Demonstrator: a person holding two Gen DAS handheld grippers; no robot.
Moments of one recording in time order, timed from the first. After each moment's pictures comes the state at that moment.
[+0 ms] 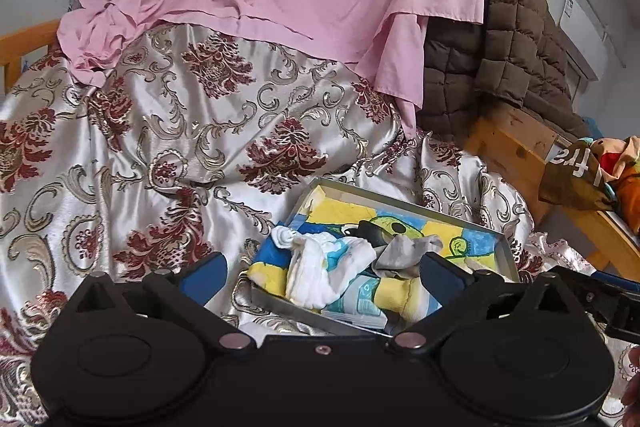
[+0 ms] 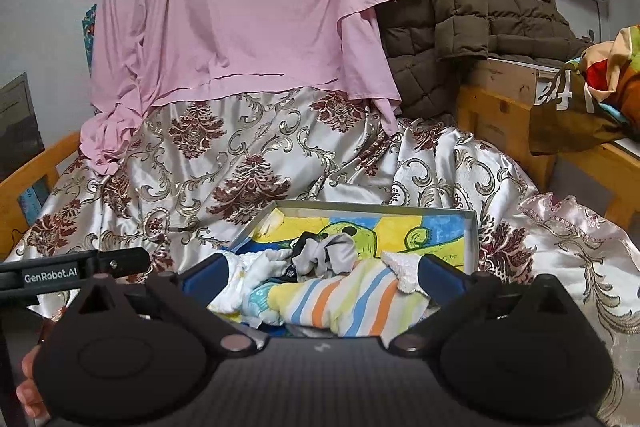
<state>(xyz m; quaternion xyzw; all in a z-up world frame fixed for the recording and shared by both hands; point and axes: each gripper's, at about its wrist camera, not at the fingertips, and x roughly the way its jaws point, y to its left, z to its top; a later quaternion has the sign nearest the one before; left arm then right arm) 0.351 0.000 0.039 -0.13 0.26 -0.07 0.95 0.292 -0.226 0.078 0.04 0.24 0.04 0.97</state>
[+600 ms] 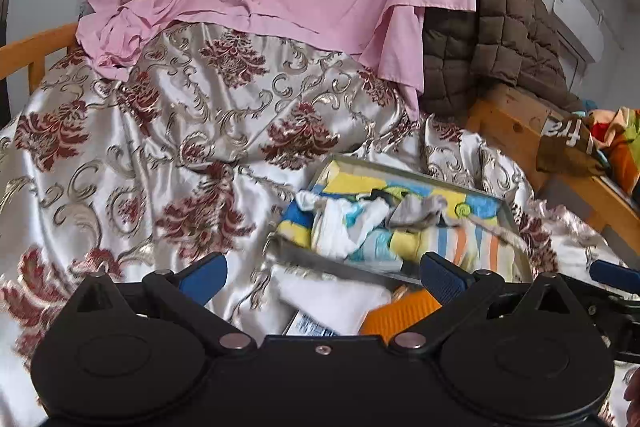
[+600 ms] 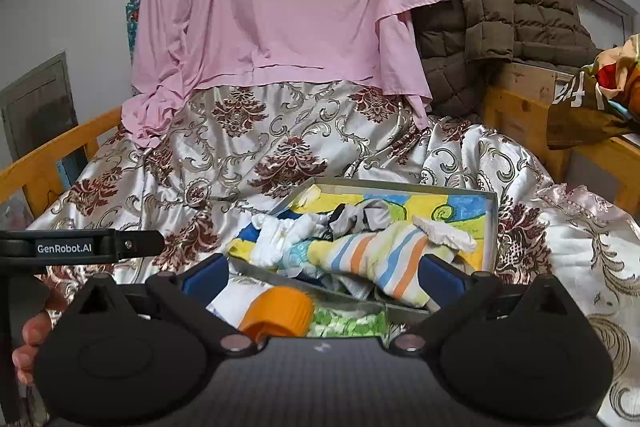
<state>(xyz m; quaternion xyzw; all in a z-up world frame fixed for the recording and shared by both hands) 0.284 0.017 0.024 -0.10 0.27 -0.07 0.96 0.223 -0.202 0.055 0.01 0.23 0.08 0.97</state>
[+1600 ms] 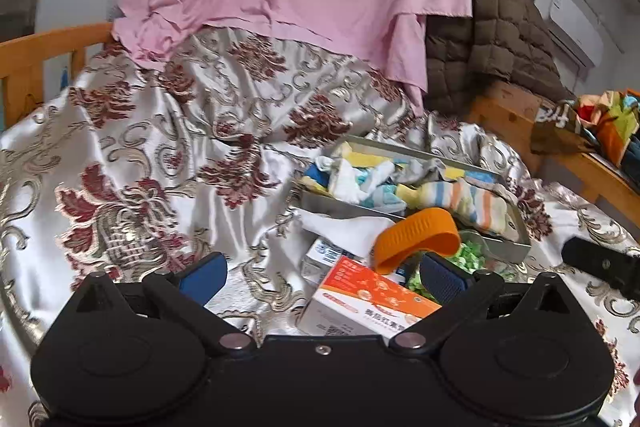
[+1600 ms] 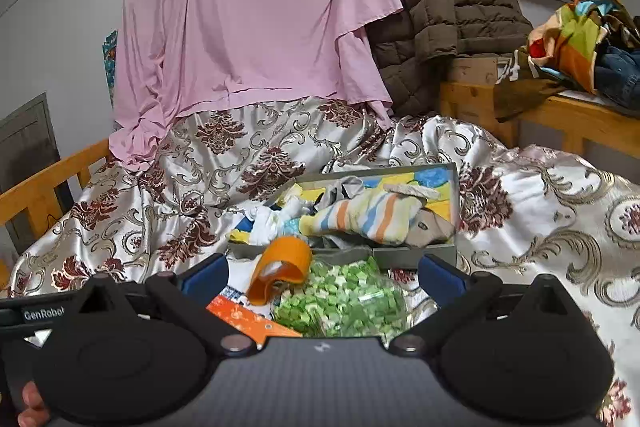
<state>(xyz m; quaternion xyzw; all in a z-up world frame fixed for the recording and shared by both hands) 0.179 0.020 -0.015 -0.10 0.23 -0.04 0.97 0.132 -0.202 0.020 0.07 0.19 0.03 0.98</state>
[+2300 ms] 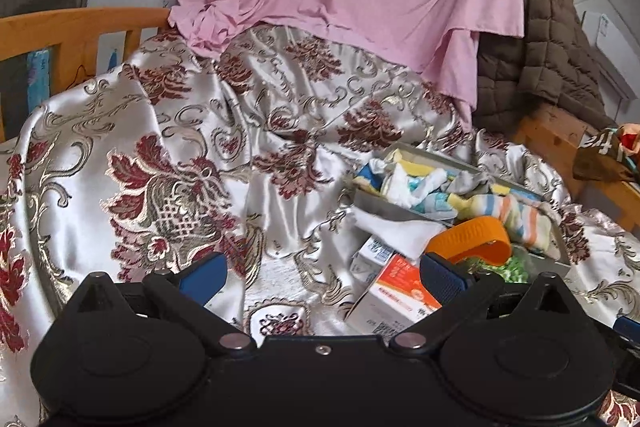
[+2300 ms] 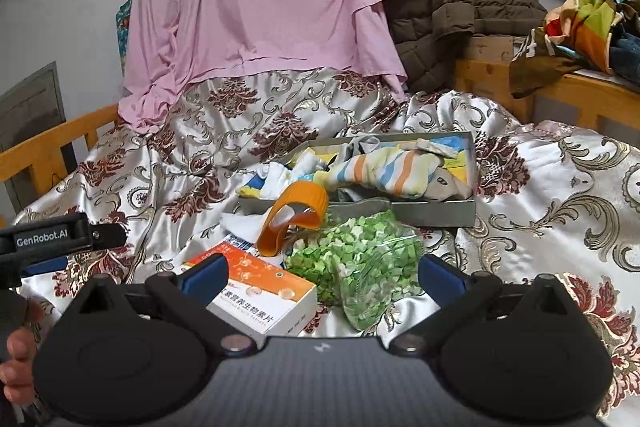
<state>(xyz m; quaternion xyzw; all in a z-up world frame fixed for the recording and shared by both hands) 0.176 0.042 -0.035 -0.14 0.24 0.03 0.96 0.130 -0.180 -0.017 0.04 0.21 0.05 0.98</state>
